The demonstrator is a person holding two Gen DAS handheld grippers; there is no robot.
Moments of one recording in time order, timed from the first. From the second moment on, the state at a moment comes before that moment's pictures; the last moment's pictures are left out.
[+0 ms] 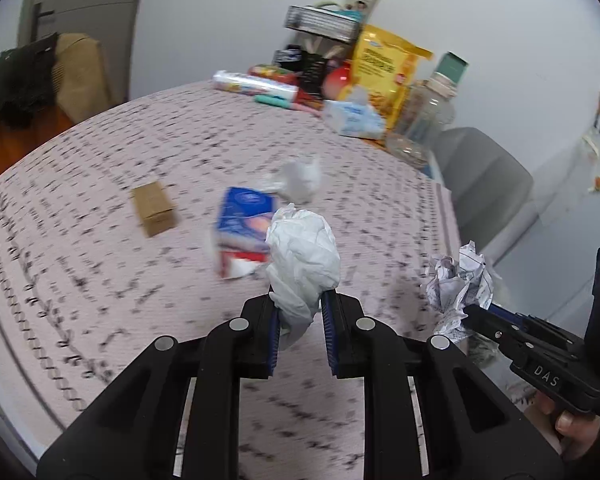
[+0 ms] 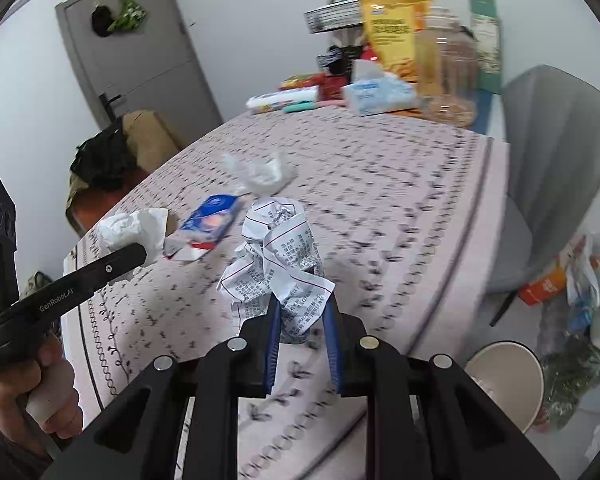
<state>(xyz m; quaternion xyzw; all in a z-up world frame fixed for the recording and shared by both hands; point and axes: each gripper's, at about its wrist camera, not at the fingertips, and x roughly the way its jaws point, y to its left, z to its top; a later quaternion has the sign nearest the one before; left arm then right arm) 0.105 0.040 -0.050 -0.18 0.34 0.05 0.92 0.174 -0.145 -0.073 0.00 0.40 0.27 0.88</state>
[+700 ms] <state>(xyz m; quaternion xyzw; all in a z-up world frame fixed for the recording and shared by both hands) 0.175 -0.105 -0.036 -0.09 0.36 -0.07 0.93 0.177 -0.300 -0.081 0.09 0.39 0.14 0.91</state>
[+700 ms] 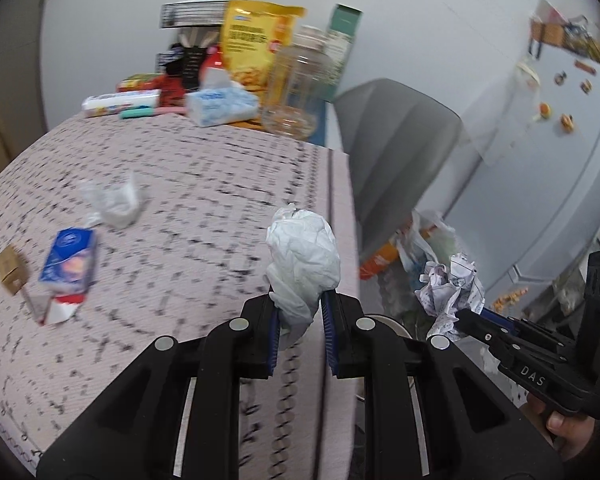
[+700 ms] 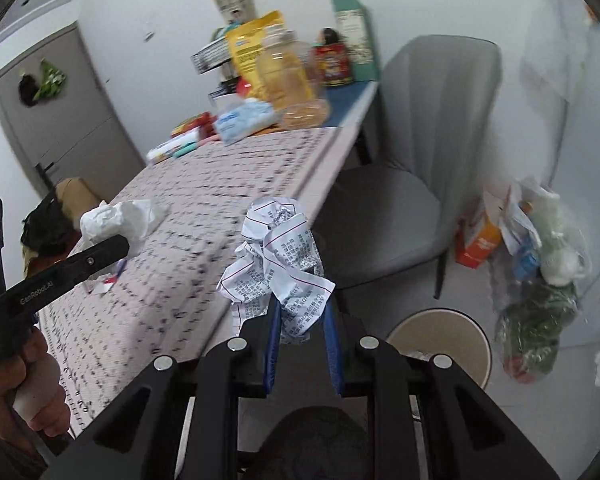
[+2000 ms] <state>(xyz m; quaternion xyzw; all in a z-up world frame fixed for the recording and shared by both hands) 0.253 -0.337 -0.110 0.03 0.46 -0.20 0.86 0.164 -0.523 -0.194 0.24 0.39 -0.02 0.89</state>
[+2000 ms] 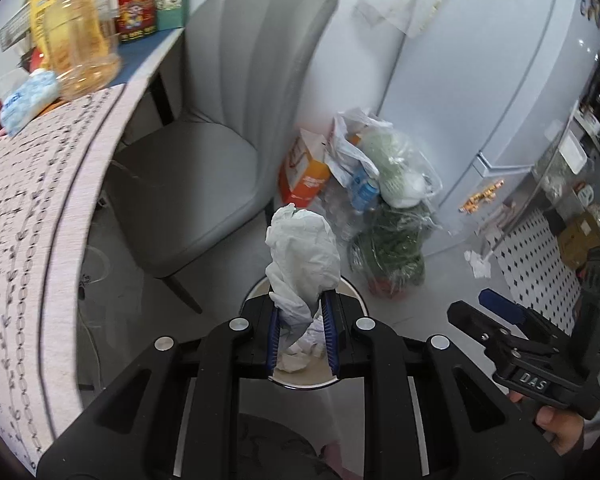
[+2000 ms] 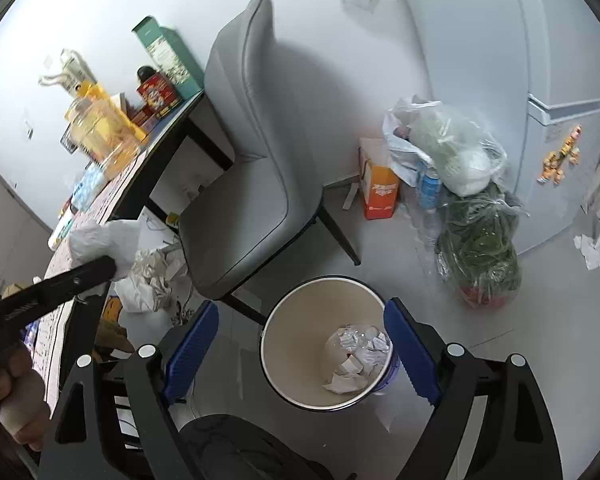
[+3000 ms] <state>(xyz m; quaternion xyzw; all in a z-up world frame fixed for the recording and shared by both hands) 0.229 -0.240 -0.035 -0.05 0.39 -0.15 0.91 0.150 -0.488 -0.142 0.21 0.35 -0.03 0.91</state>
